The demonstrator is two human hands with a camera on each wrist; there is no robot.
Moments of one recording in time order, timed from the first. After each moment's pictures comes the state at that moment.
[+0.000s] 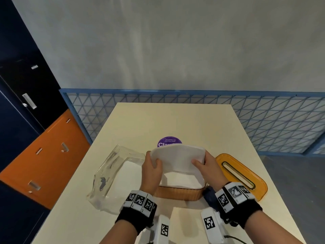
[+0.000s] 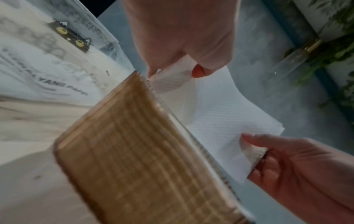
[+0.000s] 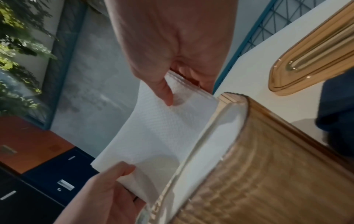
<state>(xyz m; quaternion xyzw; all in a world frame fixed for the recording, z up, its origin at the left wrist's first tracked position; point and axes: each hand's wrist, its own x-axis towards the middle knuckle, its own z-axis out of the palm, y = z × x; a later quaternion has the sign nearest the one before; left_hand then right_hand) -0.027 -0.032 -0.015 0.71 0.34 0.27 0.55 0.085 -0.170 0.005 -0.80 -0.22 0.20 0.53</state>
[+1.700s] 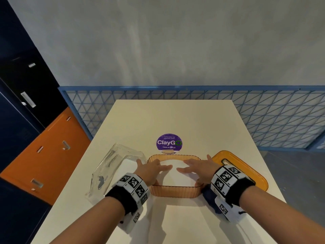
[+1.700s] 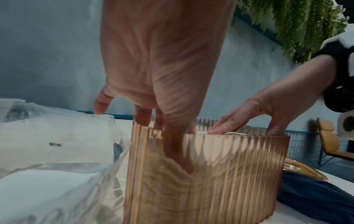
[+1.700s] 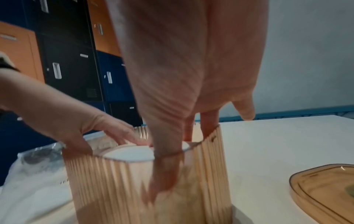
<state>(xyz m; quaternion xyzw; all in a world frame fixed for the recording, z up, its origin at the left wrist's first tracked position) -0.019 0.001 -0.019 0.96 0.14 -0.23 0.02 0.117 -0.162 -0.004 -0.79 -0.53 0.27 -0.15</state>
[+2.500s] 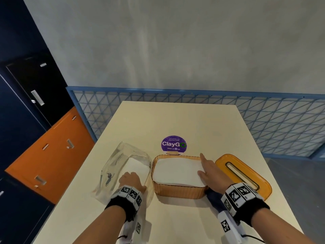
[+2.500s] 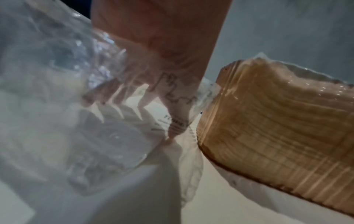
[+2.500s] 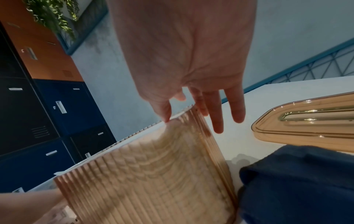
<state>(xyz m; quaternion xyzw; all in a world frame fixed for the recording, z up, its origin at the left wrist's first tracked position) -0.062 0.038 -0.093 0.85 0.49 -0.20 0.07 0.099 -0.185 -0.020 -0.88 -0.36 0.27 0.16</state>
